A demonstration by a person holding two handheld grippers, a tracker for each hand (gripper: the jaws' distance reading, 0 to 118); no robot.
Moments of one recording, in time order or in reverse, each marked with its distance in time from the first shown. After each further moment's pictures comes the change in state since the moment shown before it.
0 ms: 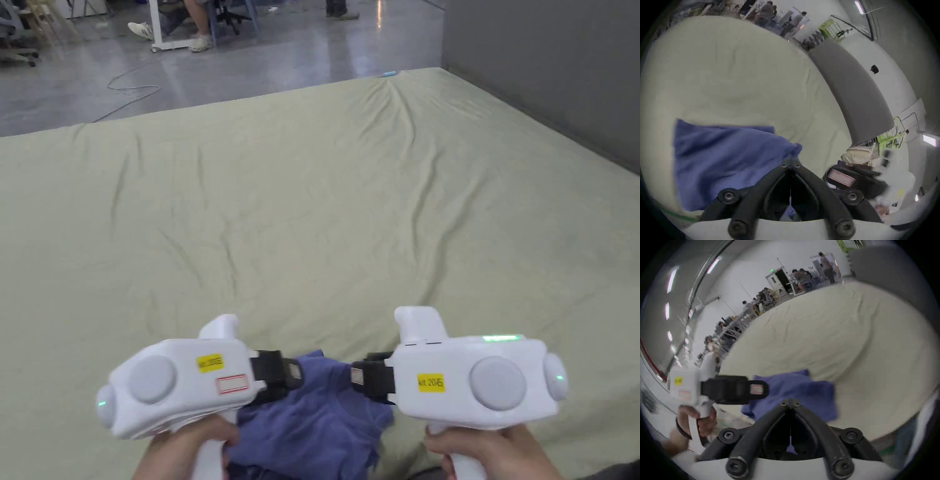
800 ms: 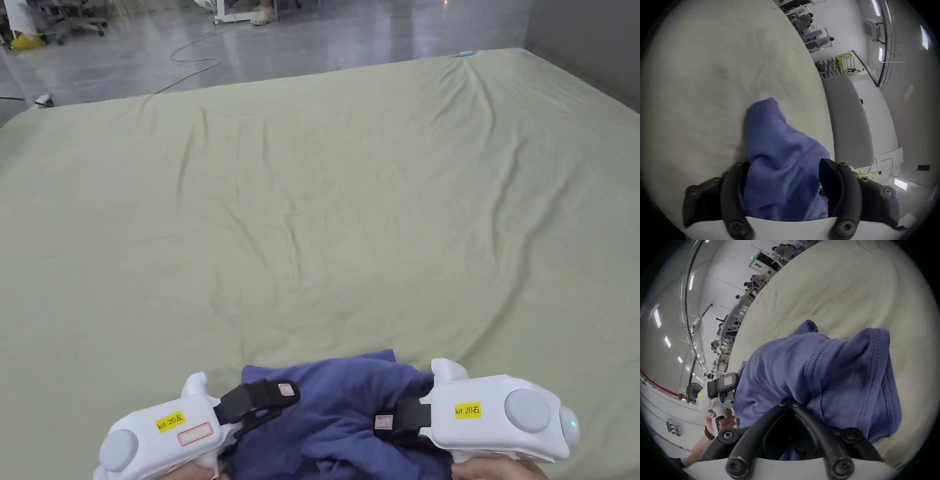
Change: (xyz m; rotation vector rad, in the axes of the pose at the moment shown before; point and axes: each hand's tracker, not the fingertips) left arm -0.183 -0.024 -0.029 0.105 -0.209 0.378; right arm 0.049 -0.027 -0.111 -0.221 0.110 -0.212
